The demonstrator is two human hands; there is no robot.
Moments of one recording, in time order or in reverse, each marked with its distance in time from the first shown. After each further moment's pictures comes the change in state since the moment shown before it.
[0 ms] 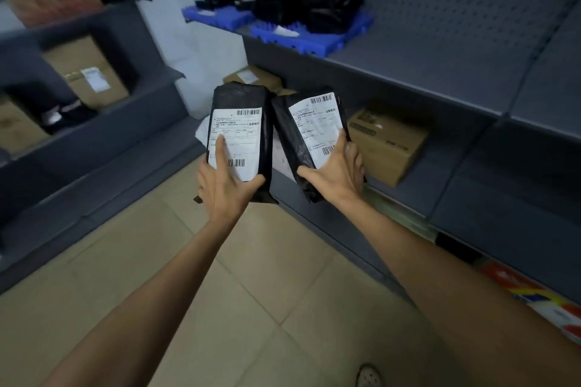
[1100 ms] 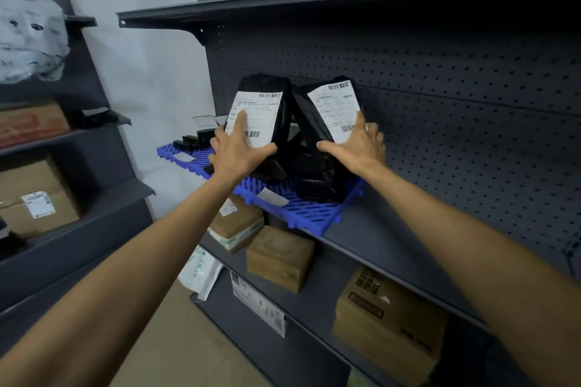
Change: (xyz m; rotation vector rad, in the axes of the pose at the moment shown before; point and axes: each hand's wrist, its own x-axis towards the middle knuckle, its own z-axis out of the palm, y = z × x) left_hand 0.424 0.248 0.037 -0.051 -0.028 0.235; right_hand 0.427 -0.167 -0.124 -0.073 0.281 -0.143
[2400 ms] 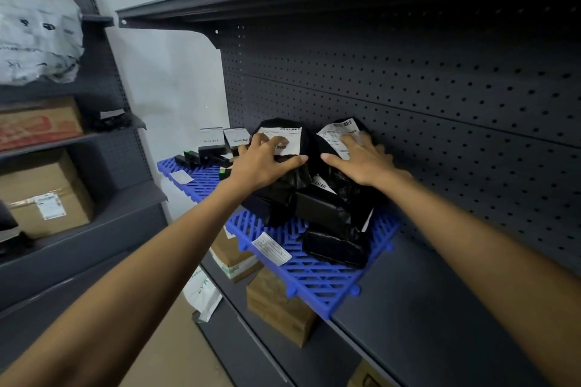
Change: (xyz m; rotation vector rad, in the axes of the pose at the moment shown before) left_hand 0.136 0.006 0.080 0.238 -0.178 0.142; right_hand 0.156 0.003 0.064 -0.306 -0.352 -0.254
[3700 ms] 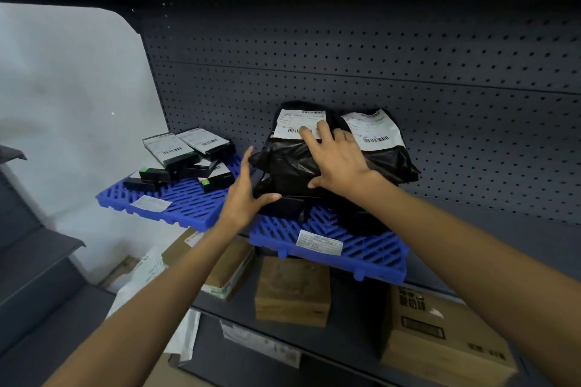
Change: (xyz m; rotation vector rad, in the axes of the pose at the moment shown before) left_hand 0.041 -0.166 0.060 -0.600 -0.202 0.391; right_hand -0.021 -0.146 0.057 -0.612 0.185 0.046
